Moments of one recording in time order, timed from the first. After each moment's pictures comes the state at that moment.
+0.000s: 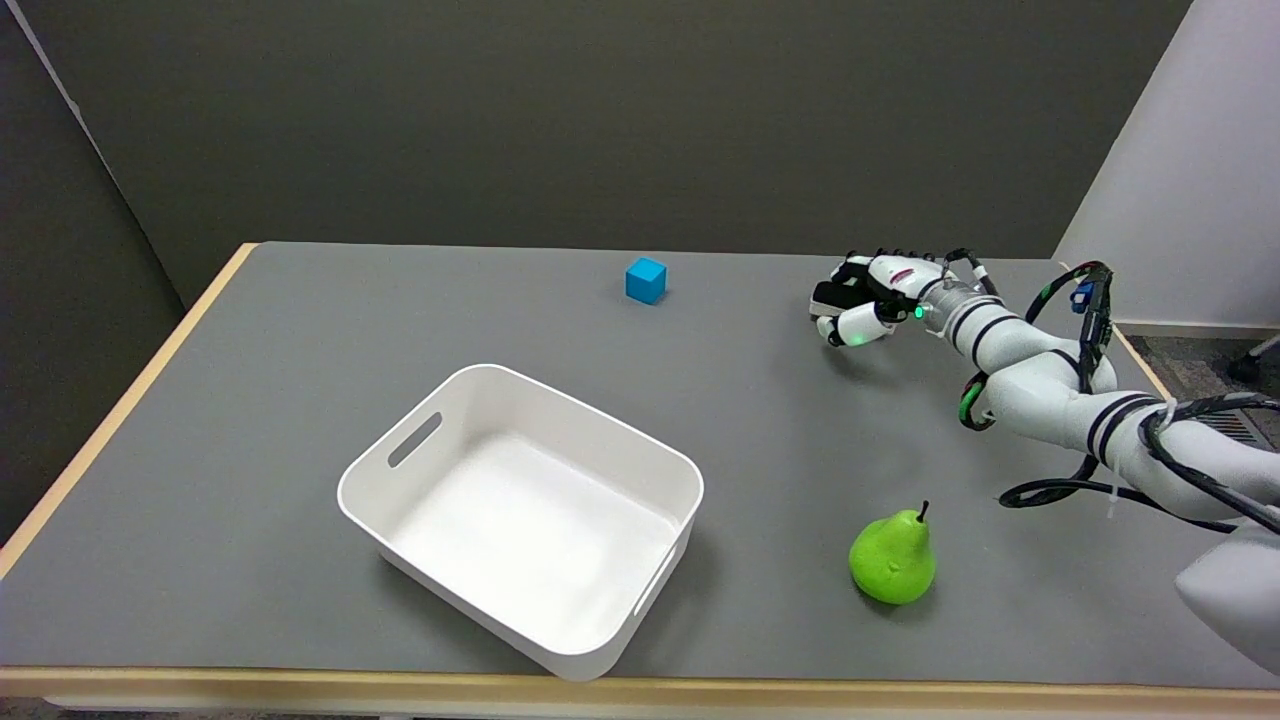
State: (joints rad) arm 0.60 -0.88 -2.08 0.70 0.54 0.08 0.51
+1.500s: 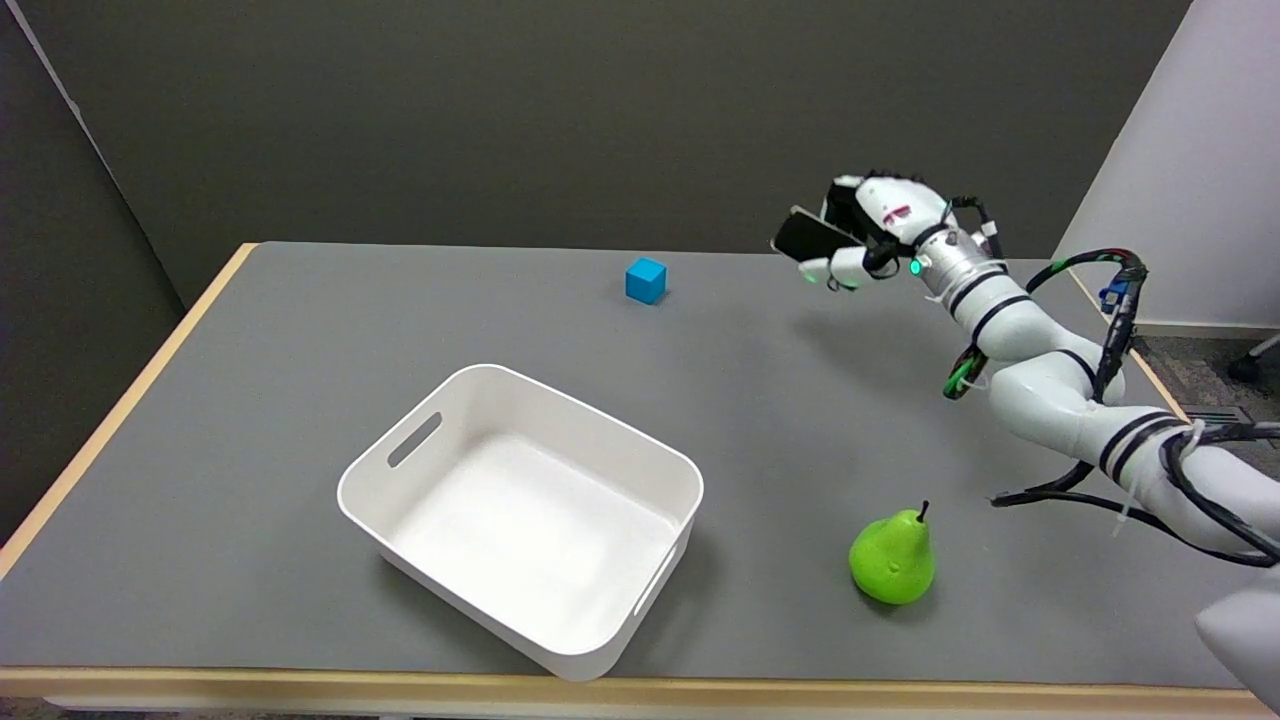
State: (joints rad) arm 0.46 -0.88 -1.89 0.97 0.54 0.27 0.42
